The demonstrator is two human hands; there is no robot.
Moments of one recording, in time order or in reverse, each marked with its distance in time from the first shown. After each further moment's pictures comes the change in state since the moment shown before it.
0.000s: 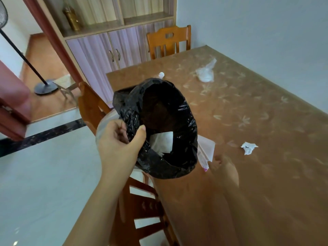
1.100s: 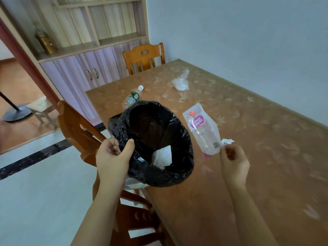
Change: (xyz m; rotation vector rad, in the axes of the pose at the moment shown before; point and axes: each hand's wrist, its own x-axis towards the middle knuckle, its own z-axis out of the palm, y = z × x) left_hand -0.020 -0.022 0.011 -0.159 -0.073 -0.176; right_hand -0.042 -0.015 -0.064 0.570 0.496 -0.071
